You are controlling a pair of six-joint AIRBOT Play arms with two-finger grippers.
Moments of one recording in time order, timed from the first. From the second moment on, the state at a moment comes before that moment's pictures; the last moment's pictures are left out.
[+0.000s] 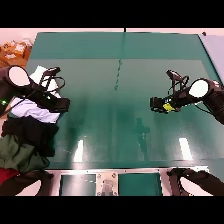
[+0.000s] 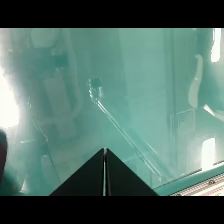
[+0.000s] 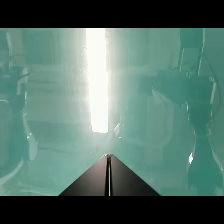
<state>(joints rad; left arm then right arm) -0.16 -1.13 1.09 1.25 -1.38 -1.52 0.15 -1.09 0.95 -1.31 1.17 1.79</state>
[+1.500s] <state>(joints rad) 0.19 -1.66 1.25 1.64 -0.60 -1.45 0.15 -1.09 0.94 -1.31 1.09 1.79</state>
